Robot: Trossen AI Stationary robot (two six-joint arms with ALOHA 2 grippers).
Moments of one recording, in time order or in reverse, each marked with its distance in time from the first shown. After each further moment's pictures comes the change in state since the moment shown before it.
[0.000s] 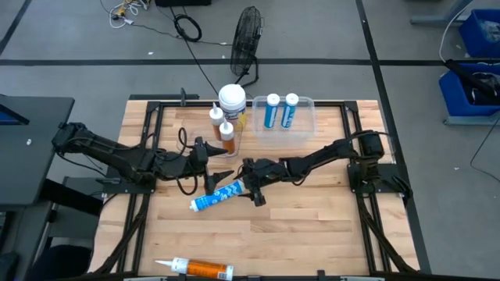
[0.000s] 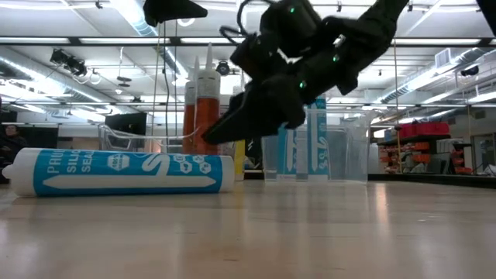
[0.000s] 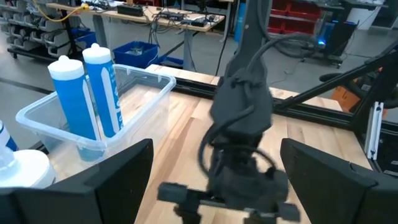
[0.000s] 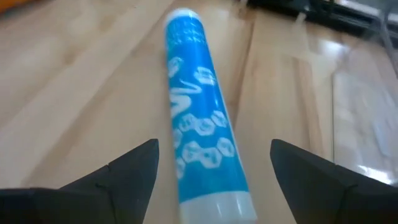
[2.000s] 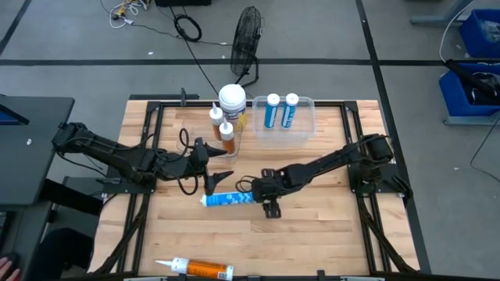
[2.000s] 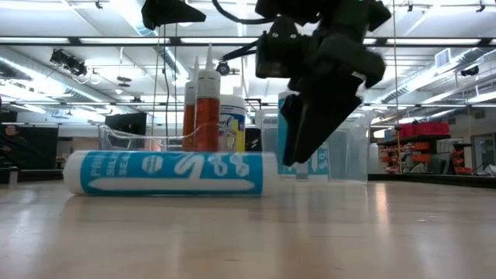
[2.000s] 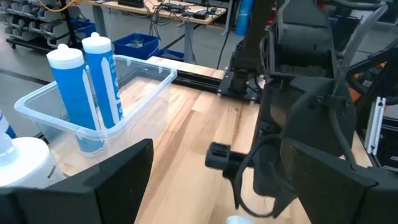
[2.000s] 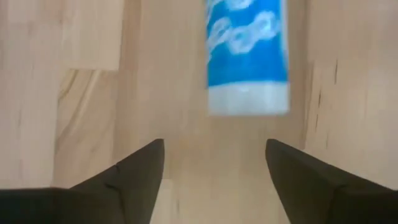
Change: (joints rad) left arm 0.000 0.000 0.000 -0.034 0.003 -0.032; right arm 0.149 -0.070 0.230 -0.923 0.096 0.417
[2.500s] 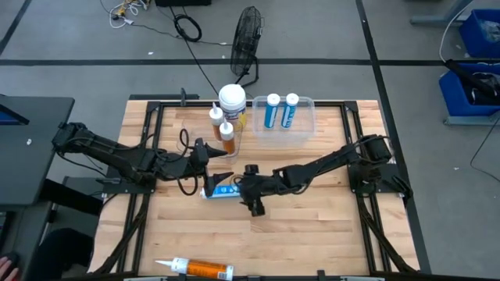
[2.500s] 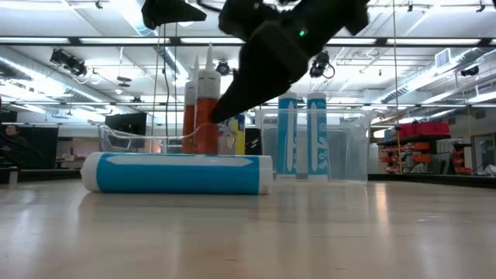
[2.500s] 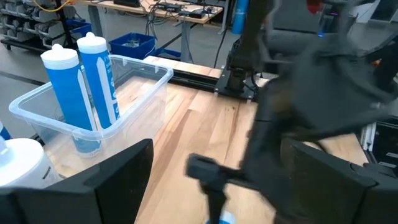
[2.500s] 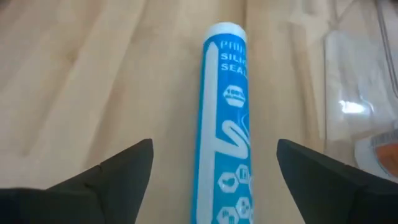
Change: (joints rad) left arm -0.007 0.000 0.000 0.000 0.012 0.008; right arm -0.016 0.026 0.002 0.421 0.161 -0.237
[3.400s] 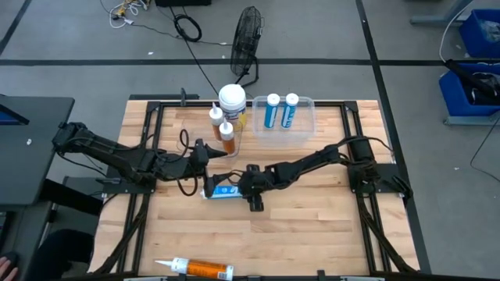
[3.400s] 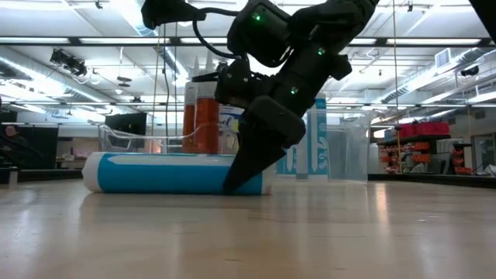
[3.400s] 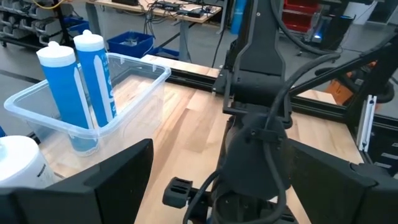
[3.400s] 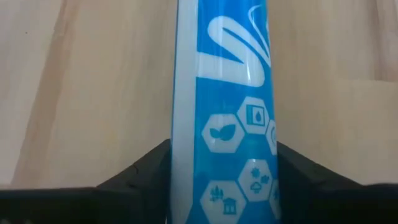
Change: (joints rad) left arm -0.003 0.000 -0.001 0.000 0.004 -0.014; right arm -0.066 0.150 0.004 -0.068 -0.140 0.117
